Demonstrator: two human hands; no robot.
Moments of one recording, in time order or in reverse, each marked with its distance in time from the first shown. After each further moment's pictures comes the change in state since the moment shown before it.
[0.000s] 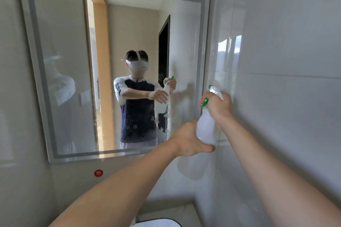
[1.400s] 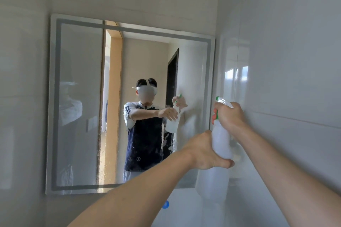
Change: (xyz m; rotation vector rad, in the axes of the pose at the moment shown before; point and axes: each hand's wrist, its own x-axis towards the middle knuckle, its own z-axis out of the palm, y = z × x) left_hand 0.044 0.051 -0.041 0.132 0.055 0.079; right_hand 0.045 -0.073 0.002 -0.067 -0.062 -0.095
